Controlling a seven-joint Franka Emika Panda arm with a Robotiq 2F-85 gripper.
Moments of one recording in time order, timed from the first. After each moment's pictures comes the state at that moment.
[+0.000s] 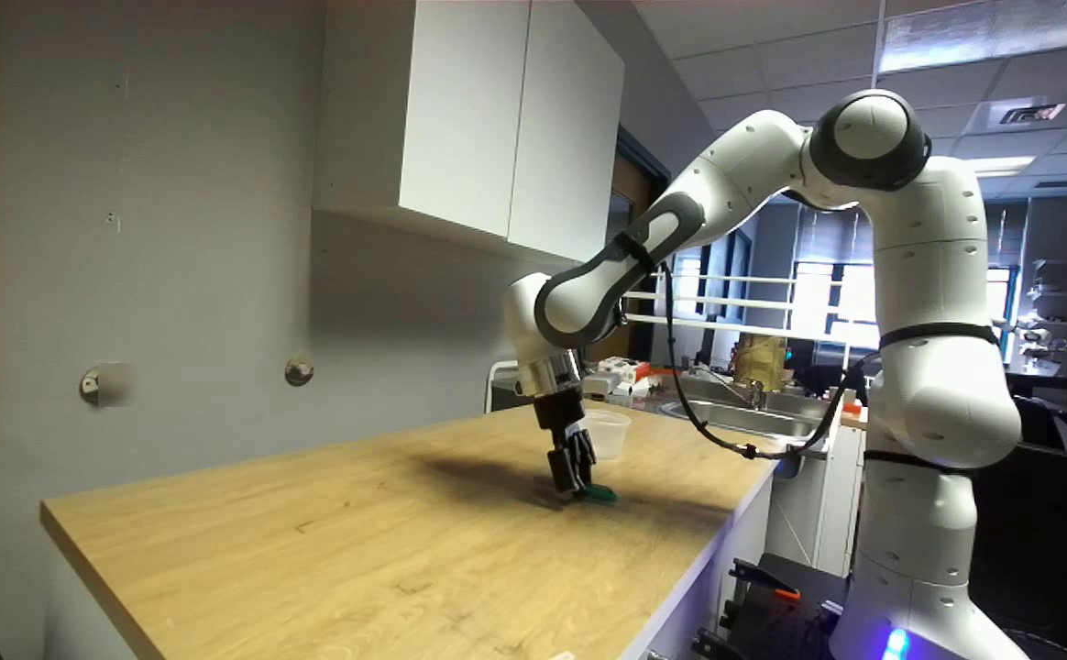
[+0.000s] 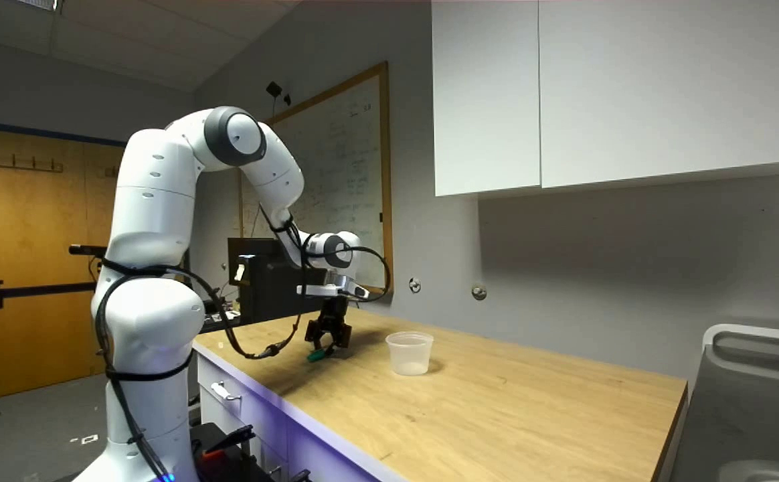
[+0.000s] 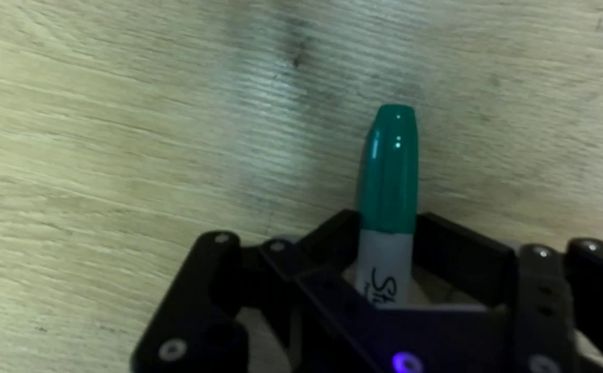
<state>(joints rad) 0.13 0.12 0.10 -2.27 -0.05 1.99 0.02</state>
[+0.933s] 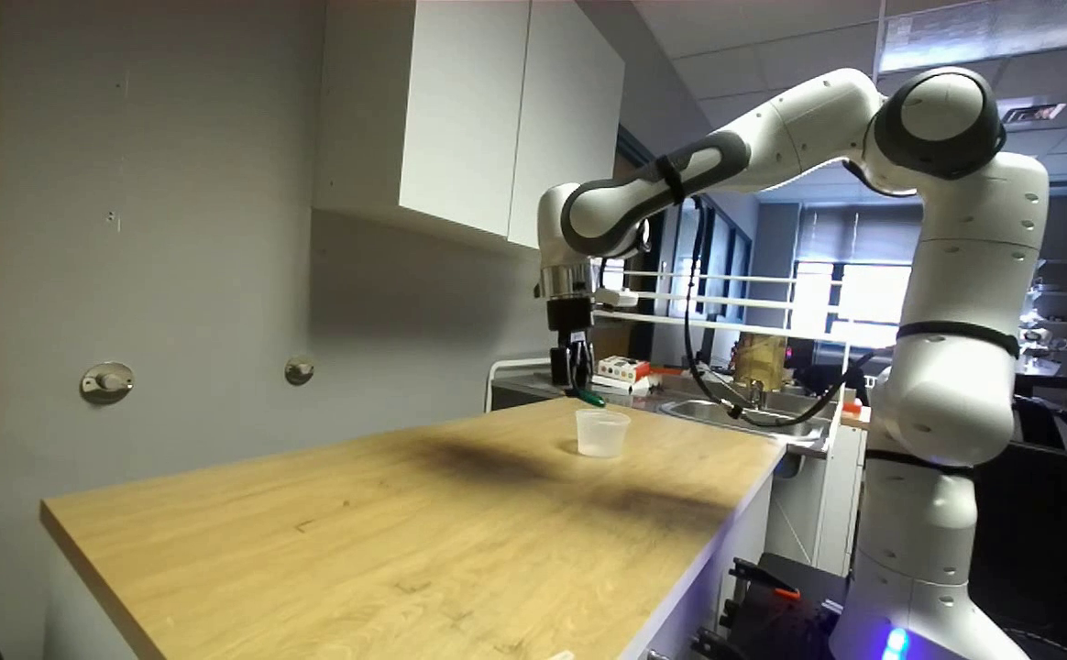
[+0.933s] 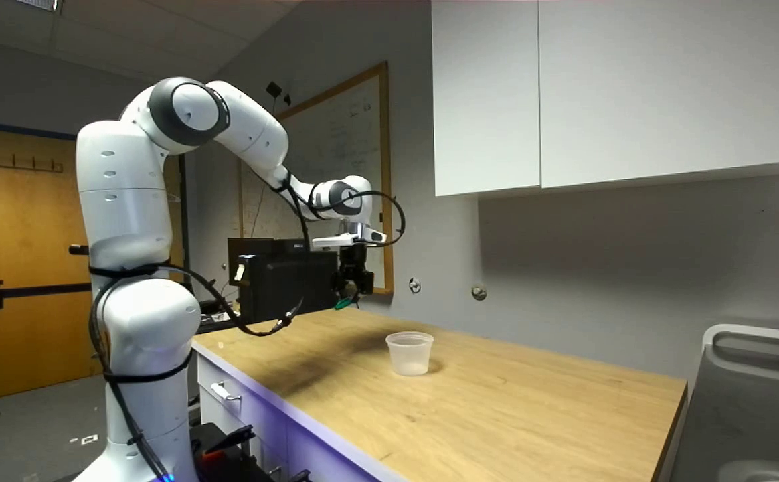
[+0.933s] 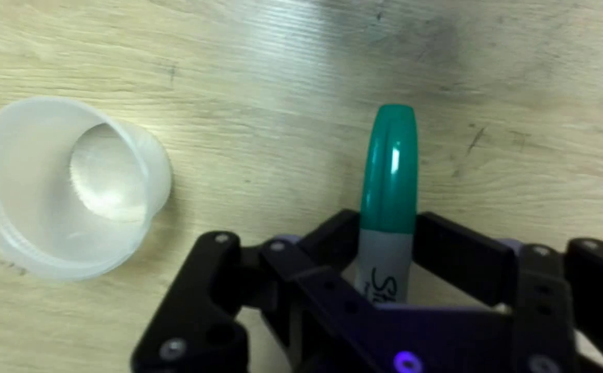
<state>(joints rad) 0.06 -0.11 0.04 -2.17 -0.05 1.90 -0.04</state>
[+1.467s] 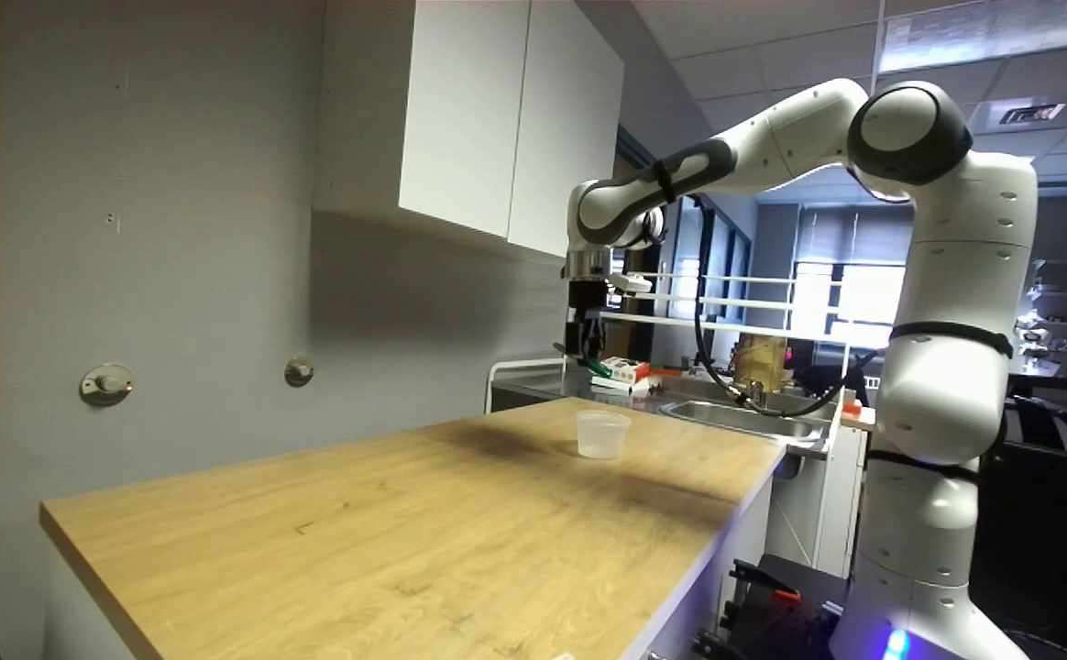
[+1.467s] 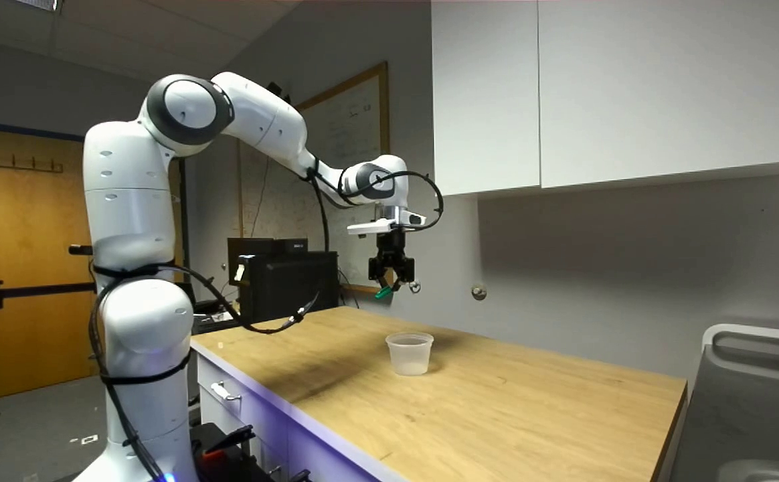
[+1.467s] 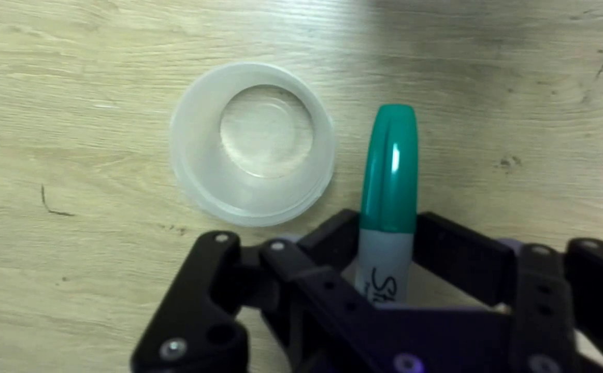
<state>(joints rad) -0.05 -0.07 -0.07 -2.04 -0.07 1.91 -0.15</state>
